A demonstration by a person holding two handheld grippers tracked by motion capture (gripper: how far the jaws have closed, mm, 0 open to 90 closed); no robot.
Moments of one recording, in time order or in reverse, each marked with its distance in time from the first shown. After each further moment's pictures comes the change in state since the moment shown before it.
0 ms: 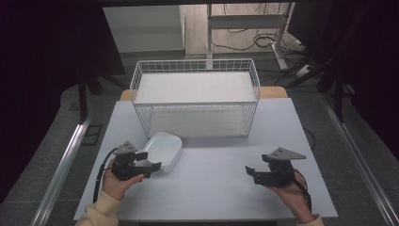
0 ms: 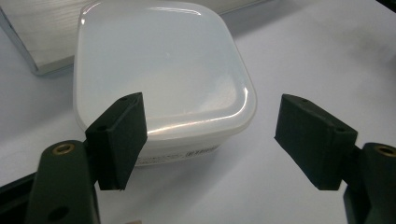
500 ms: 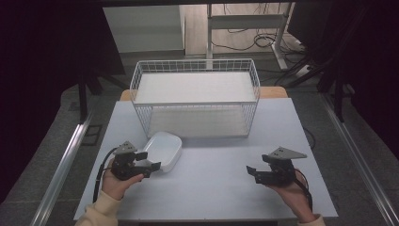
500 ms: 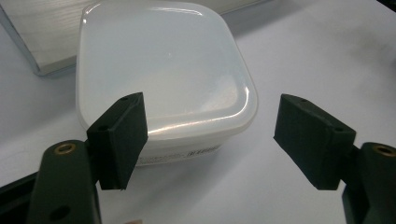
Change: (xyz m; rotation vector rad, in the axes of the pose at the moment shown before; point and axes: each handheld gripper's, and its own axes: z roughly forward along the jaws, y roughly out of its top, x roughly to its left) left arm 0.001 0.000 0.000 0.001 0.000 0.002; right arm -0.003 0.000 -0.001 0.016 0.008 0.003
